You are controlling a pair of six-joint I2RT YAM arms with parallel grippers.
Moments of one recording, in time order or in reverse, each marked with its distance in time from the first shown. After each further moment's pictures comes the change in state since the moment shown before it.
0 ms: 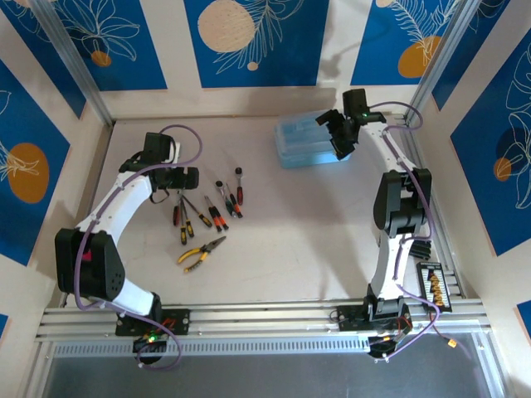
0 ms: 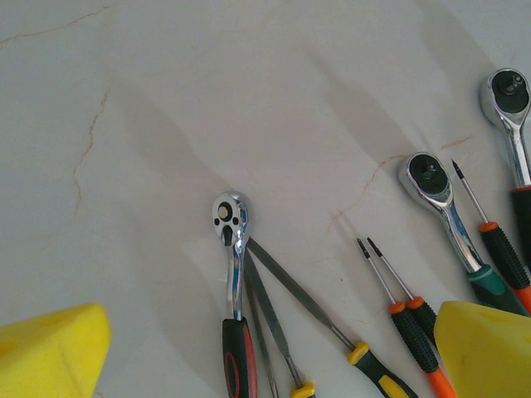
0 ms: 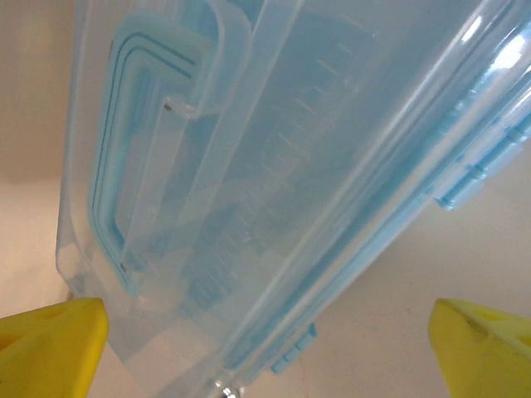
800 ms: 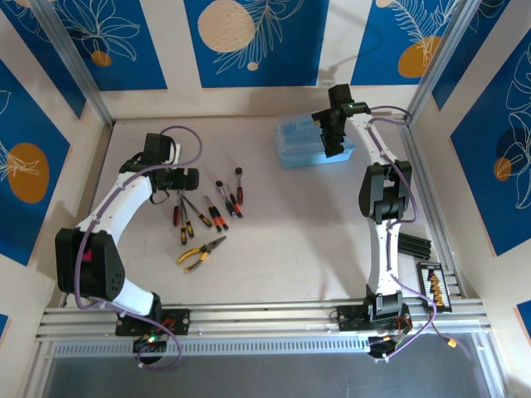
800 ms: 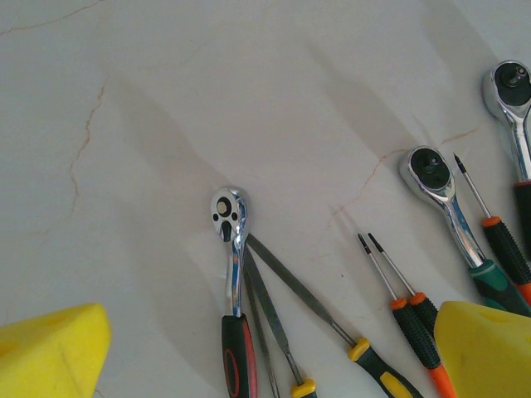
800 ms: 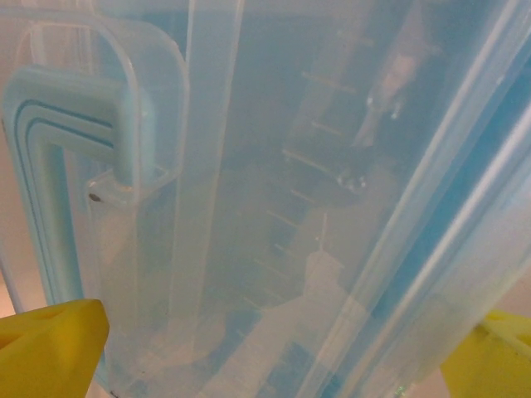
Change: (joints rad) left arm 0.000 0.000 -0.008 0.000 0.001 0.003; right arm 0.030 0.222 0.294 -0.186 0.081 0.242
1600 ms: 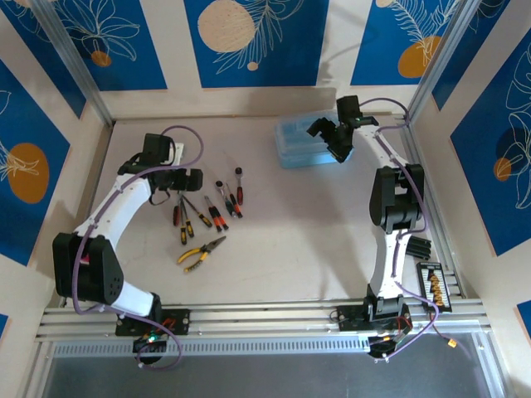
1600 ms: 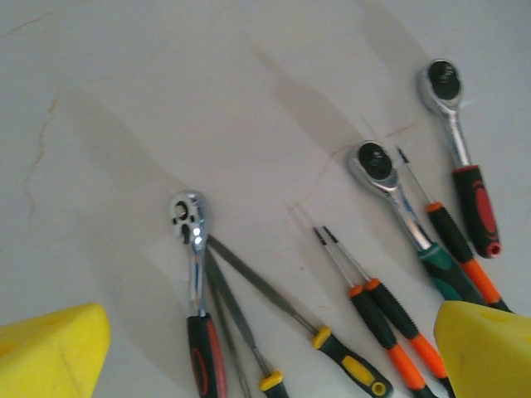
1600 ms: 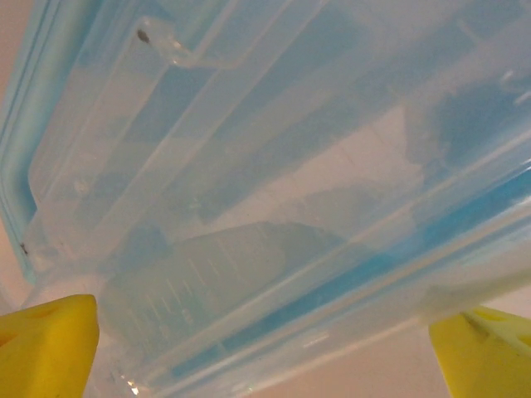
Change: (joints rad) left arm -0.013 -0.024 0.002 0.000 0.100 0.027; right arm -0.023 -0.192 -0.375 0.236 -0.111 -0.570
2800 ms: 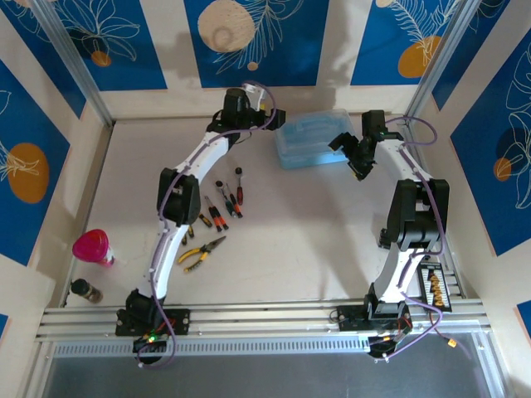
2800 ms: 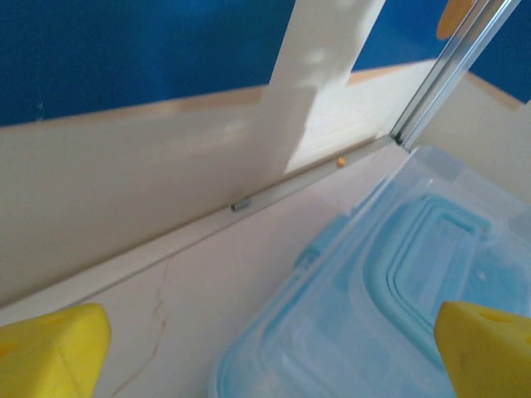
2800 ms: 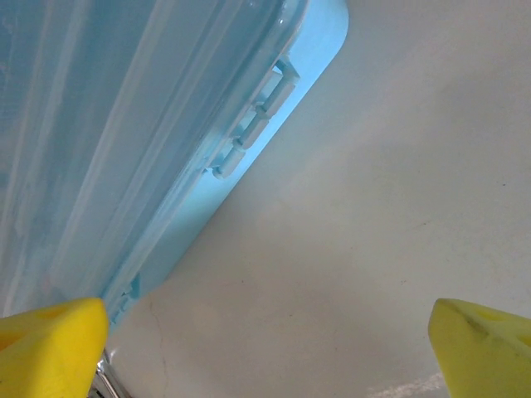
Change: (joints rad) left arm -0.240 1.163 1.294 0.544 0.380 -0.142; right arm -0.124 -0.227 -0.293 0.015 -0.026 0.029
